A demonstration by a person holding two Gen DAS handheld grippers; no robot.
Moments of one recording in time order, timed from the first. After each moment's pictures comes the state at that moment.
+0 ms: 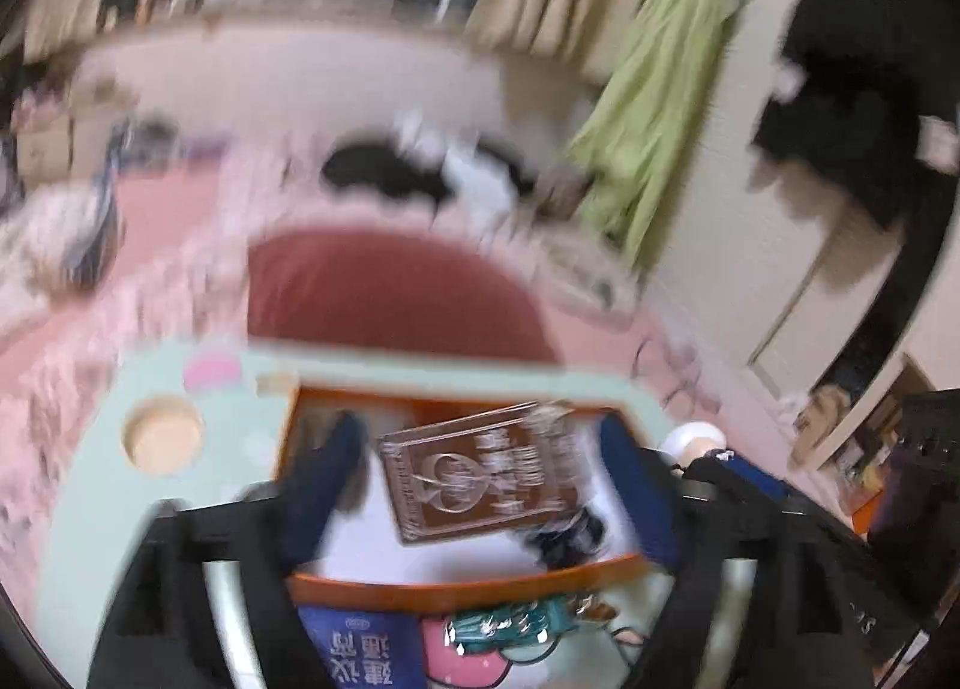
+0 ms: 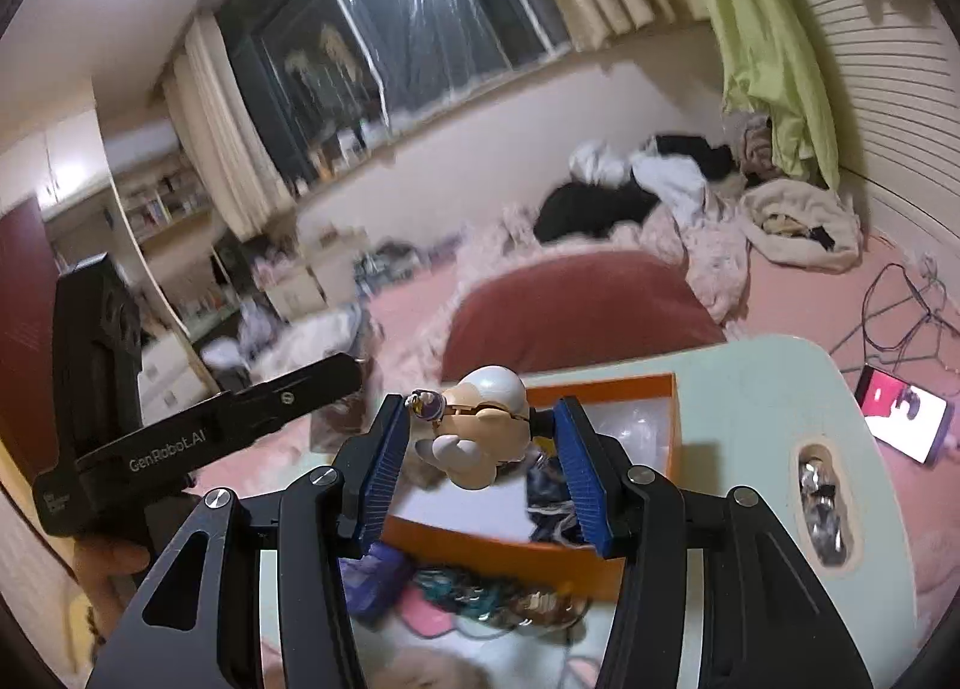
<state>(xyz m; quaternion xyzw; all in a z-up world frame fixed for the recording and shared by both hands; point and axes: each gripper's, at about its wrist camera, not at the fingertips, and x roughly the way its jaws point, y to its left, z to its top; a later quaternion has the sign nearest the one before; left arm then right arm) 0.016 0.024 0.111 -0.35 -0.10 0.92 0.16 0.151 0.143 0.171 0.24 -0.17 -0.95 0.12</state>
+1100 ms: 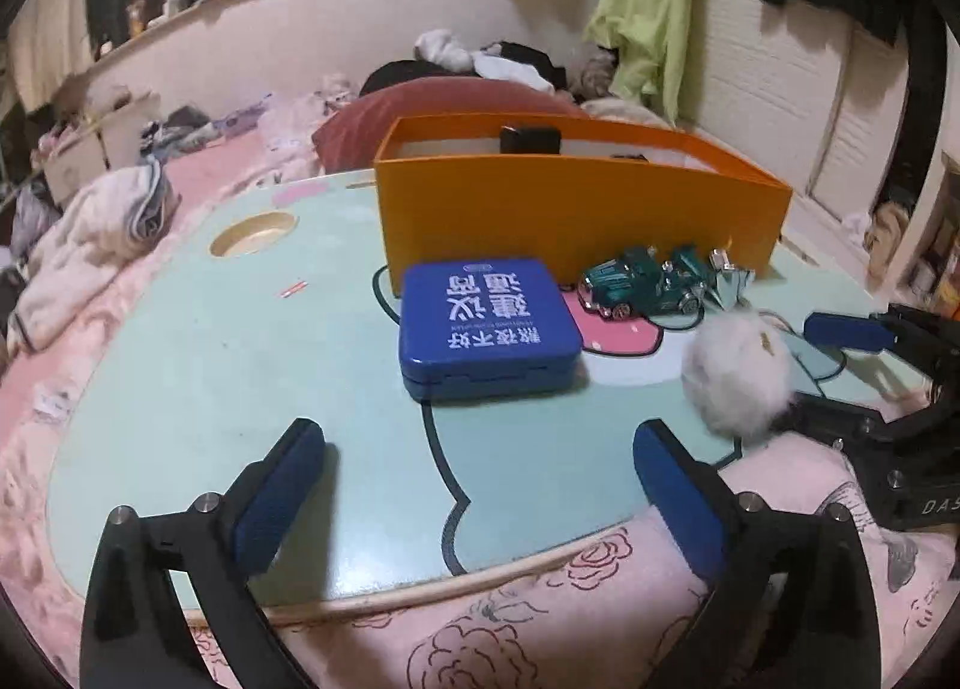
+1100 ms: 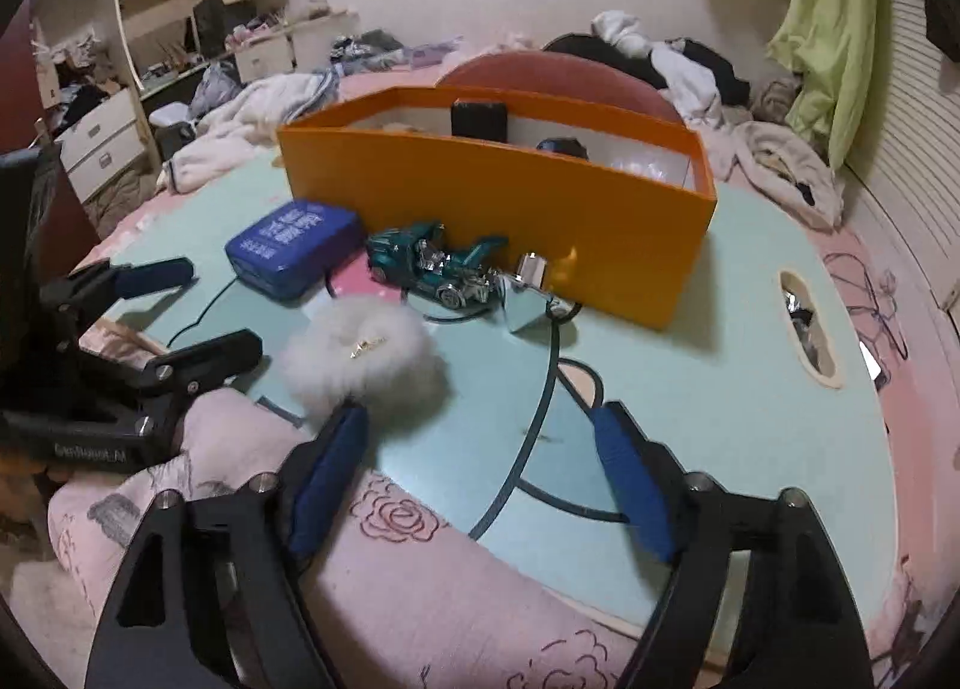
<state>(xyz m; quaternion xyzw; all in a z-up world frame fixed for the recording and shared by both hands) 0.135 -0.005 0.015 -0.37 0.03 0.92 0.11 0.203 0.082 0.086 0.41 0.03 -0.91 0.09</state>
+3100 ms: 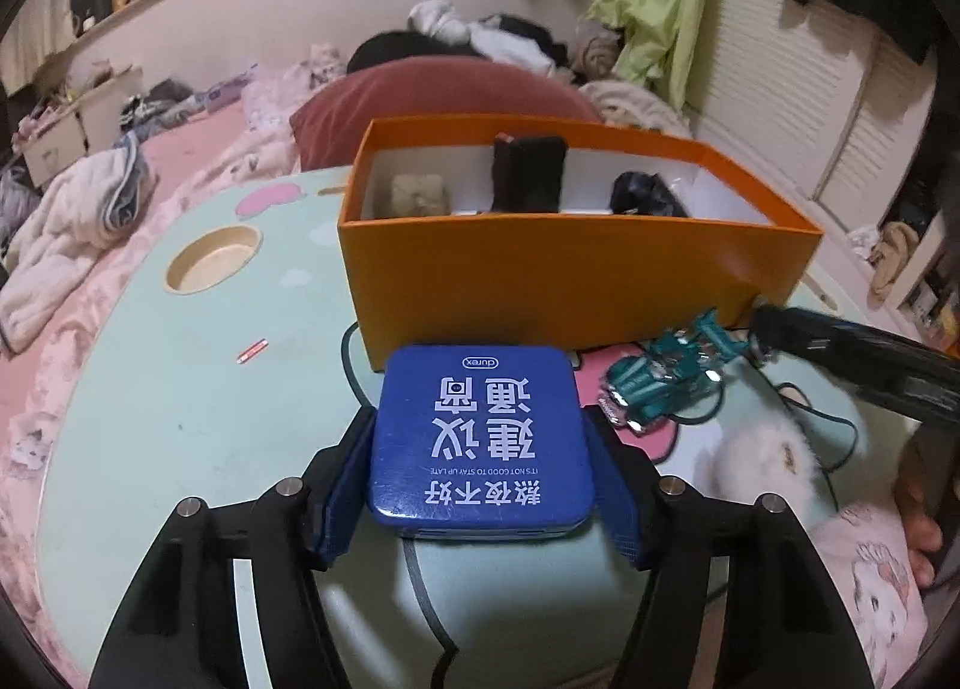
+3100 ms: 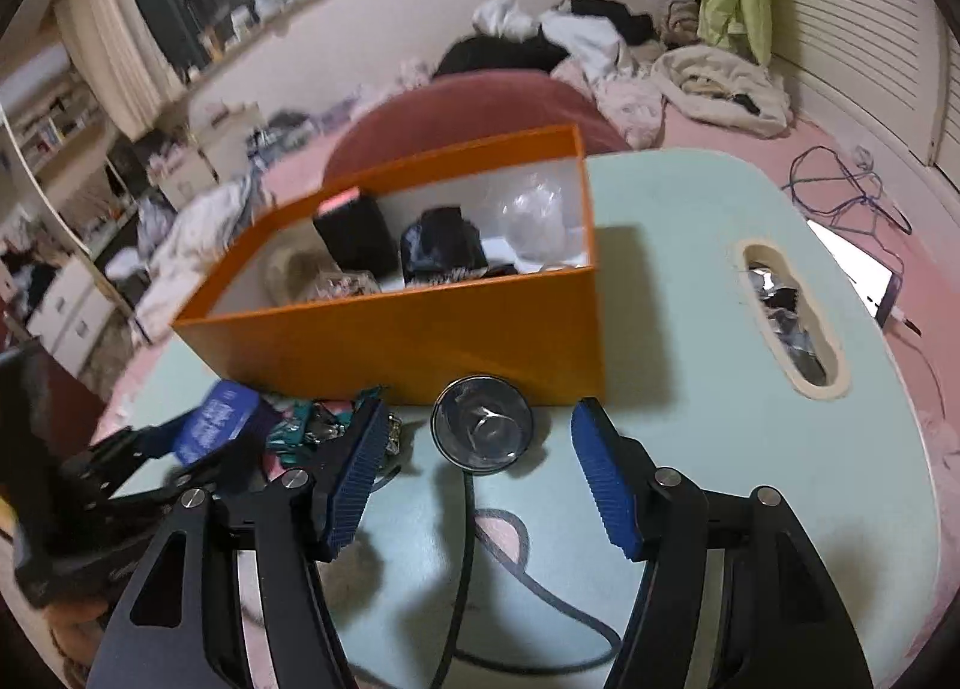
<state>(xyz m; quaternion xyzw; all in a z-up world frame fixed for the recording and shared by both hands) 0.083 0.004 0.024 -0.40 0.02 0.91 0.13 0.146 0.132 0.098 0.42 -0.14 -0.90 0.03</state>
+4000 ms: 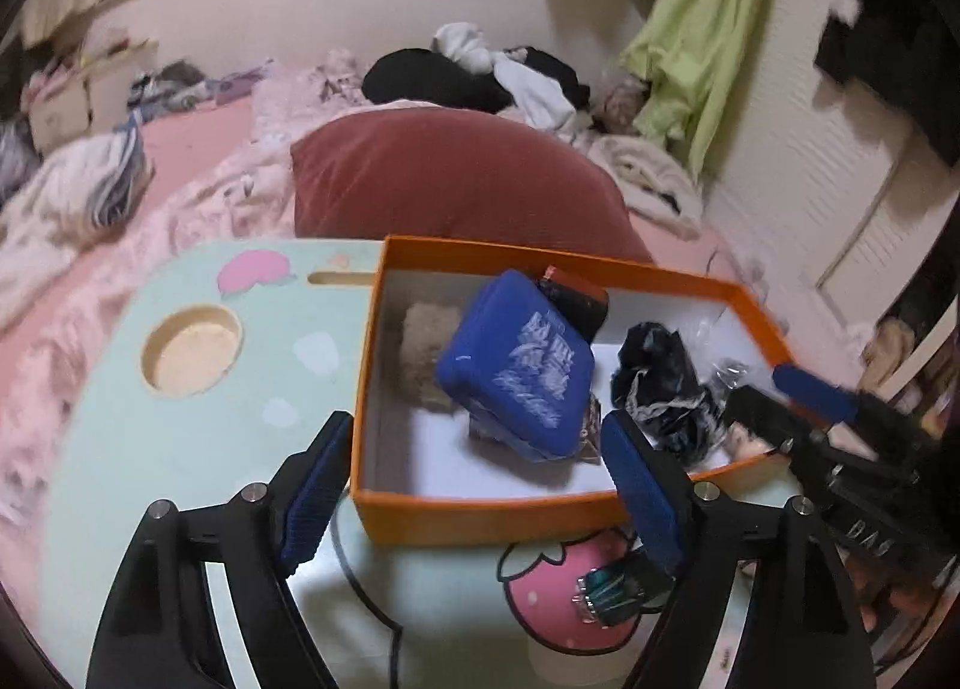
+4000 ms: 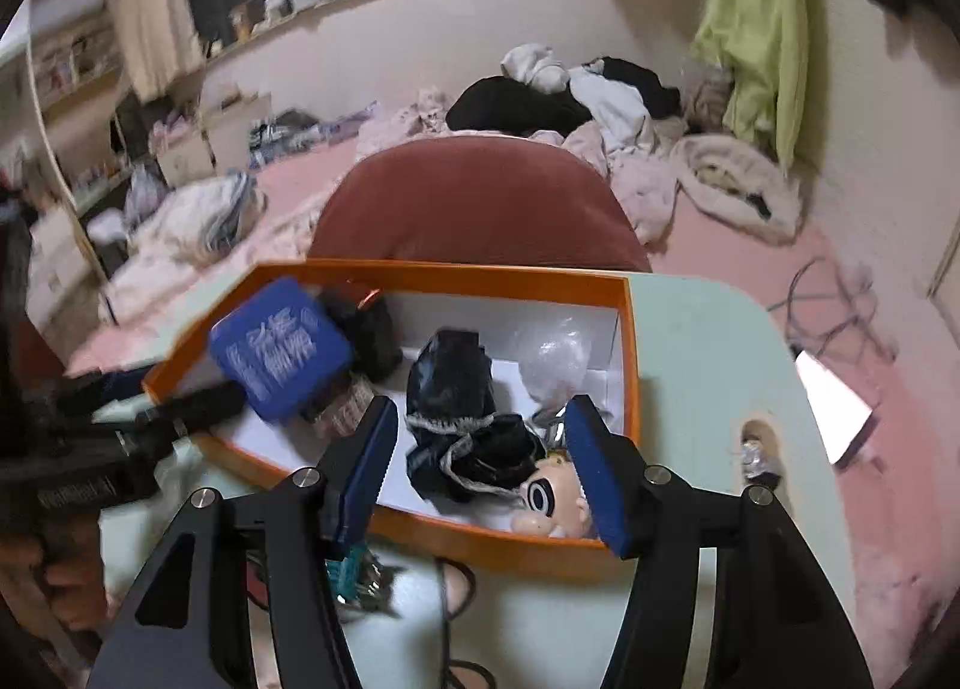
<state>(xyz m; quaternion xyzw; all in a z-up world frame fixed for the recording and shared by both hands) 0.005 -0.001 0.053 -0.40 -0.07 0.90 0.12 0.110 0.117 0.128 0.37 -0.04 -0.93 0.02</state>
